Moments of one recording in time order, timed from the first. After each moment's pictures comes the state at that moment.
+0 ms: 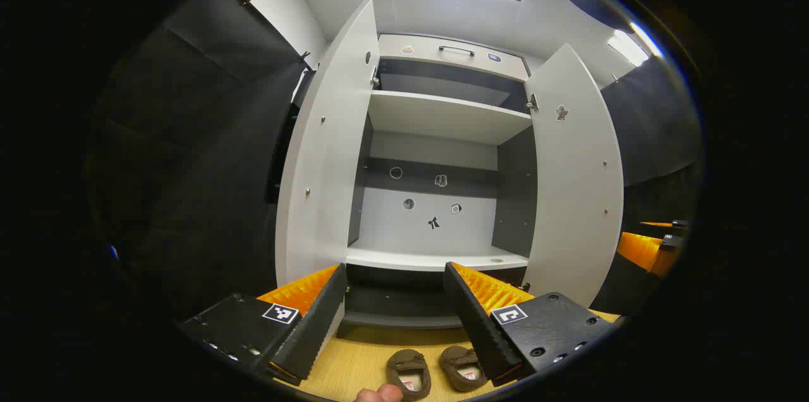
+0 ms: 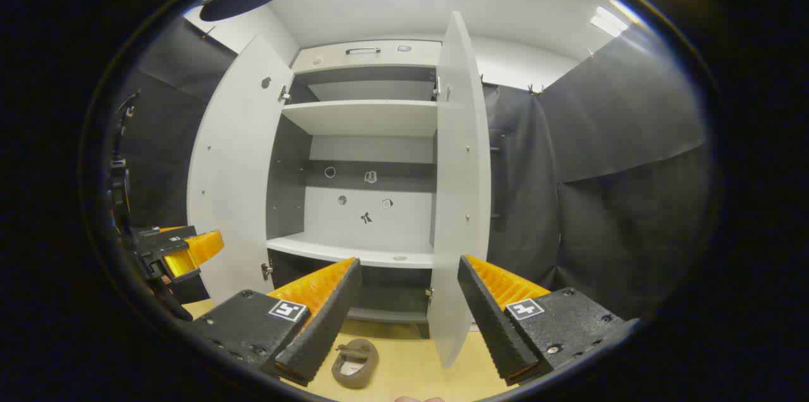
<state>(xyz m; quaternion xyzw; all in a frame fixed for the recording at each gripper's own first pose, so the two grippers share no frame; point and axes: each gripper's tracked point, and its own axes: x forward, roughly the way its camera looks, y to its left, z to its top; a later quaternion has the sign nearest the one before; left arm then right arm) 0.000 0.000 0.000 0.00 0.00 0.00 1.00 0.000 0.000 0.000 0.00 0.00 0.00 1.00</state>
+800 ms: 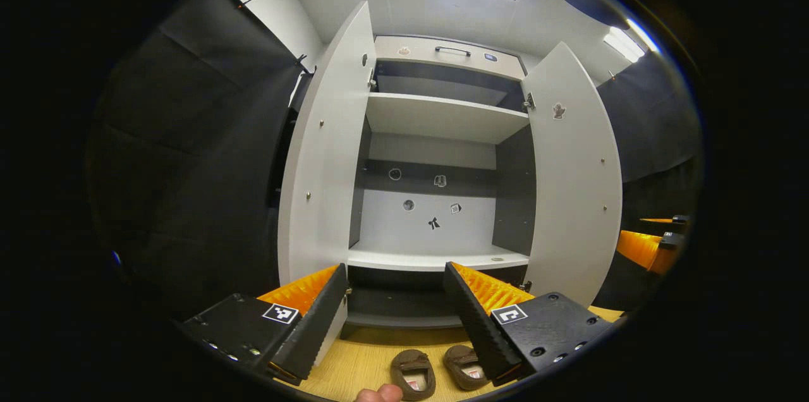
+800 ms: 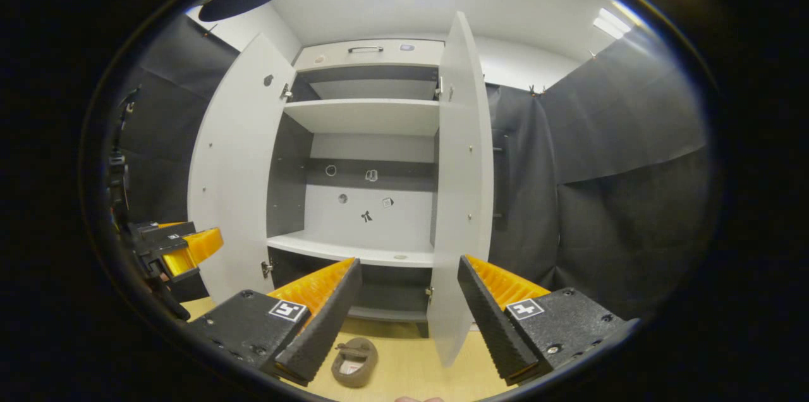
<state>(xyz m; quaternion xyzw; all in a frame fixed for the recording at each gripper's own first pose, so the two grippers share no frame) -0.001 0.003 0.003 0.01 0.00 0.00 1.00 -0.001 0.003 -0.001 -0.01 0.00 0.00 1.00</state>
